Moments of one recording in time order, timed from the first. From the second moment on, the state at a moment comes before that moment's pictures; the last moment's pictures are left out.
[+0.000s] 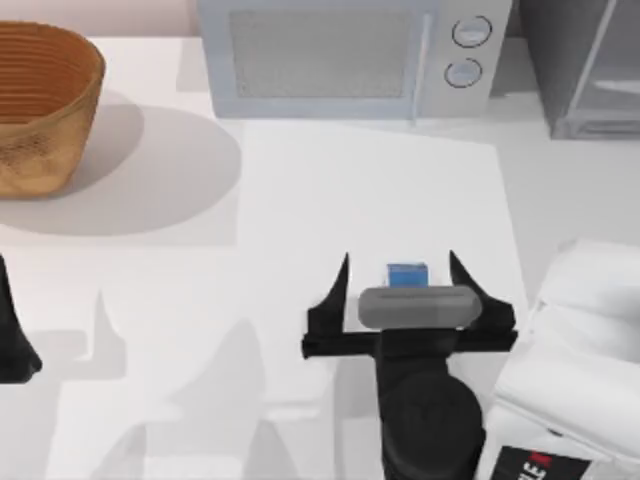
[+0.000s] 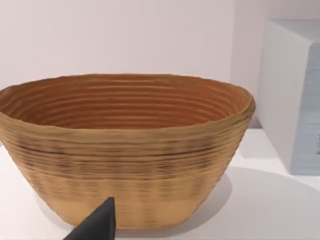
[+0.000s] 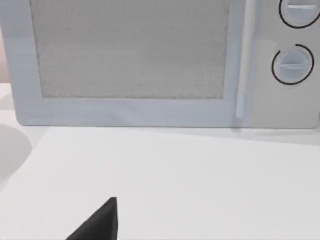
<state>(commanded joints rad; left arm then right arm) 0.00 0.00 0.00 0.00 0.00 0.00 1.03 2.25 0.62 1.60 1.04 0.03</state>
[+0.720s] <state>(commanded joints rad) 0.00 0.00 0.00 0.00 0.00 0.00 0.97 2.36 0.65 1.69 0.98 0.02</state>
